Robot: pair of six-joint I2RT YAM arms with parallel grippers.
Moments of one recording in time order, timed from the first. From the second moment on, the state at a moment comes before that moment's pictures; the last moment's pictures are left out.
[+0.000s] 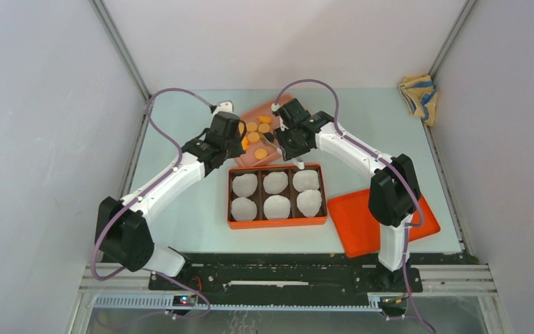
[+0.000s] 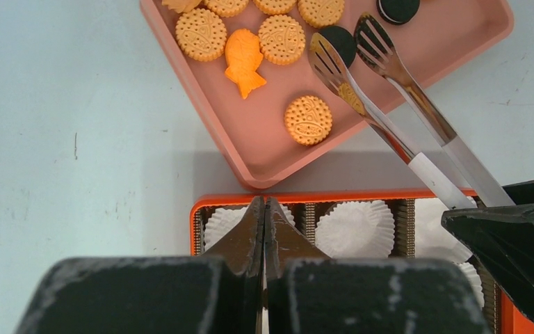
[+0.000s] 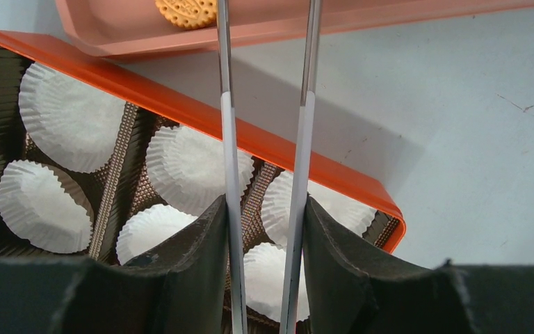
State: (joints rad) left arm -0.52 1.44 1.18 -0.45 -0.32 -0.50; right arm 0.65 1.94 1.73 -0.80 0.06 0.18
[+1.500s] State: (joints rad) left arm -0.52 1.24 1.11 -0.49 -0.41 -0.51; right arm 0.98 1.42 1.41 -0.81 0.08 0.22
